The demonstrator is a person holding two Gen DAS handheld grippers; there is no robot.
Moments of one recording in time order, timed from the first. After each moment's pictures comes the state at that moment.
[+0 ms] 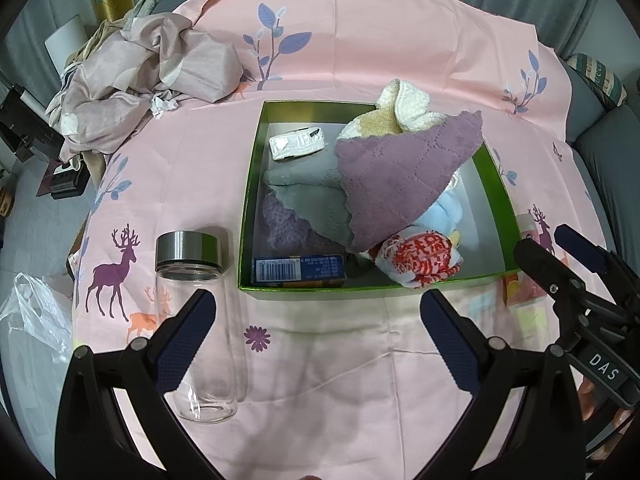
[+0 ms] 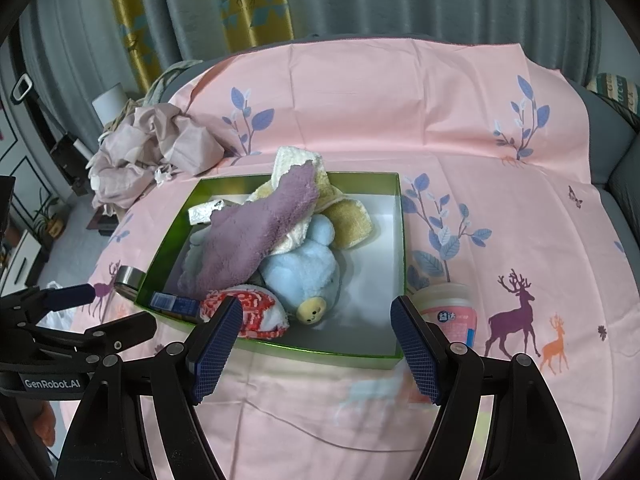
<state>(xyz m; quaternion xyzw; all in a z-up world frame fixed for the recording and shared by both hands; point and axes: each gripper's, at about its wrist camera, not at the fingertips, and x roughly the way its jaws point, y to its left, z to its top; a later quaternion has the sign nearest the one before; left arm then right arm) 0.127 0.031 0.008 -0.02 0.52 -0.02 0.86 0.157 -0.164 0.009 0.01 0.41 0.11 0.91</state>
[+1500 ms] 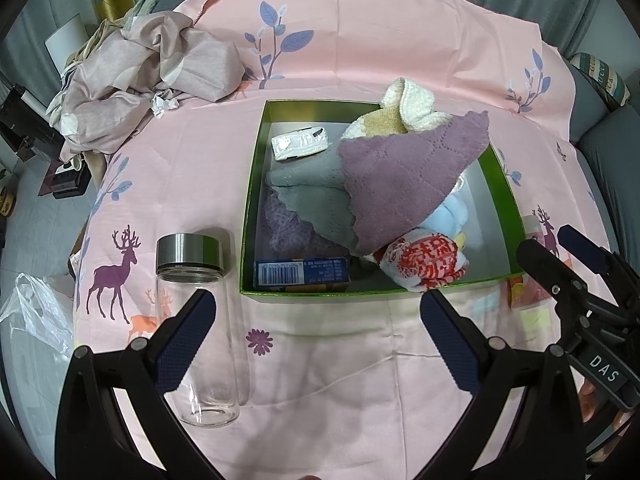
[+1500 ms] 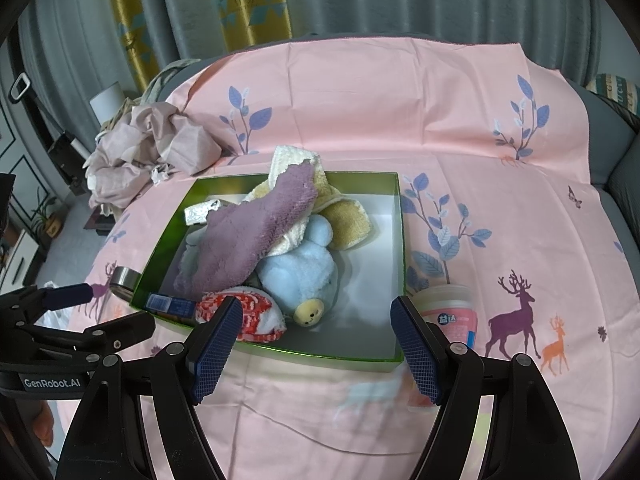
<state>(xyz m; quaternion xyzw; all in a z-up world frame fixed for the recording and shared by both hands) 0.131 0.030 0.005 -0.01 0.52 -0.02 0.85 0.160 -0.164 0.007 0.01 0.41 0.11 0.91</state>
